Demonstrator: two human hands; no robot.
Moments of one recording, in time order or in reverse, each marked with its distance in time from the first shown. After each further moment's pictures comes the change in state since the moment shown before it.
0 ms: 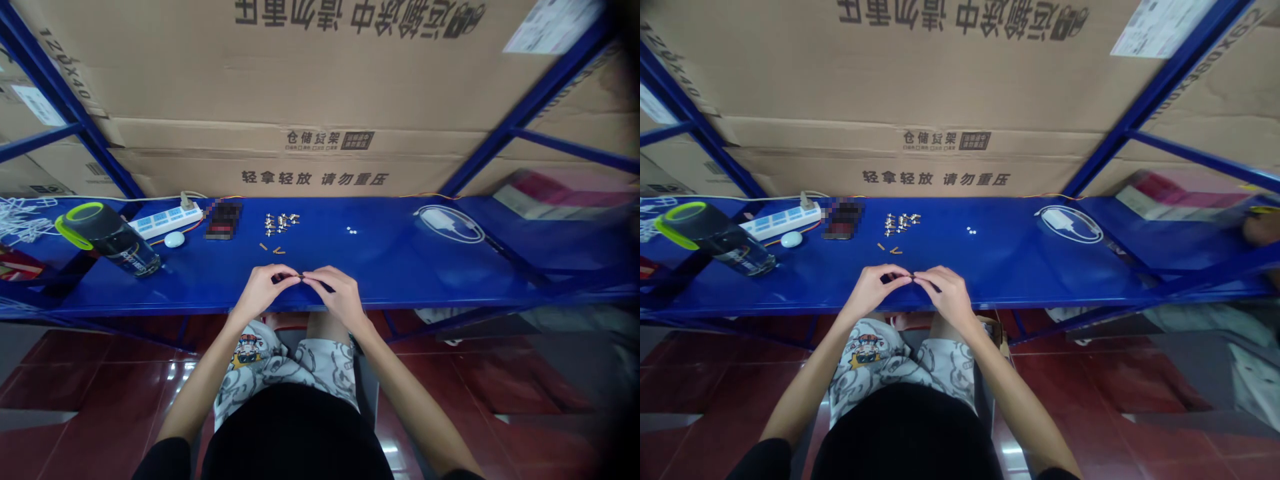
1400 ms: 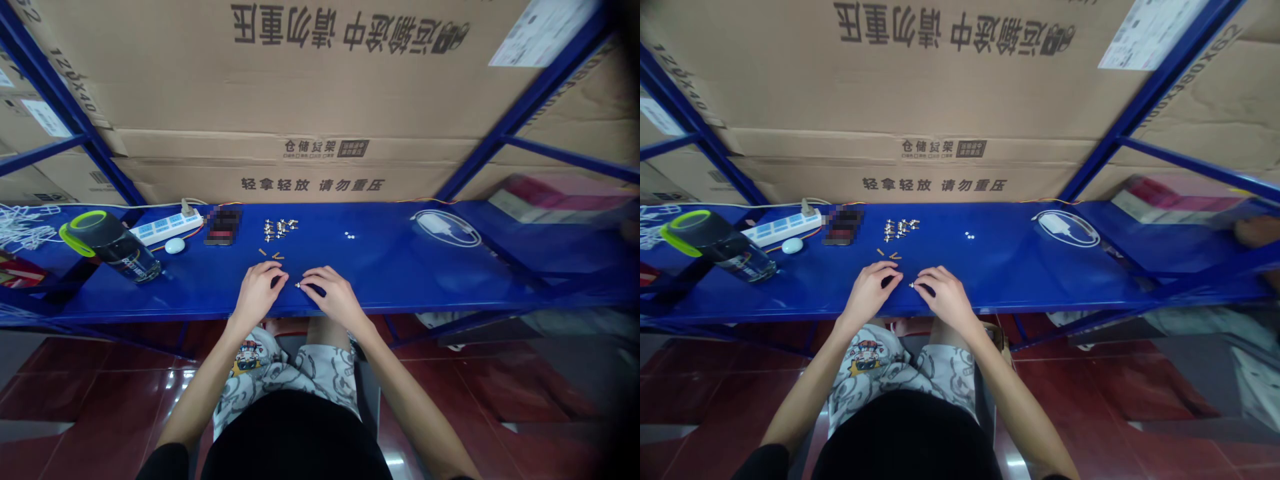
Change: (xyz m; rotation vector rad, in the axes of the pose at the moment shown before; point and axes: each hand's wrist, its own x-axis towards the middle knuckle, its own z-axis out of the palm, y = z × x) left_hand -0.001 -0.006 0.000 0.469 0.115 0.006; right_hand 0.005 0.005 -0.003 -0.204 -0.239 0.062
